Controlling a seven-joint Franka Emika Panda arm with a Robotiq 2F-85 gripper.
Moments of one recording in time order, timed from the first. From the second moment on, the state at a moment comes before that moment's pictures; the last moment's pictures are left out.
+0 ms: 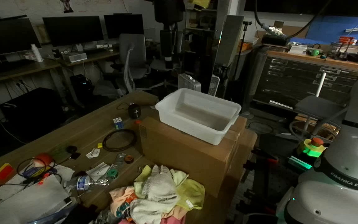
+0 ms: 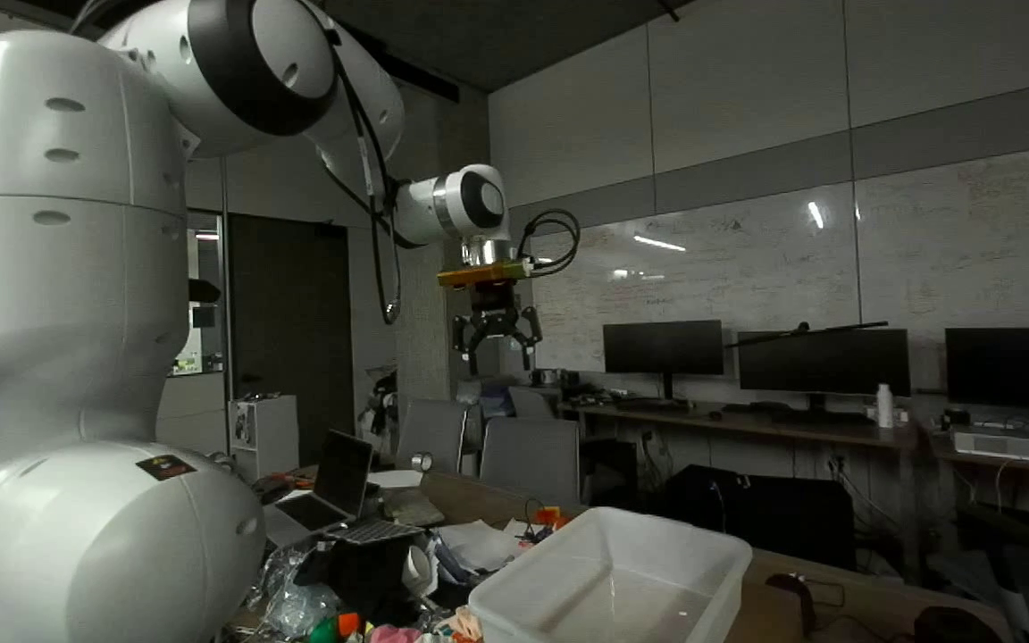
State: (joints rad) arm 0.09 -0.01 0.08 -1.84 -0.12 1.81 -0.19
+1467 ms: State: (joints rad) arm -0.06 -0.35 -0.04 -2.43 -0.15 2.54 0.00
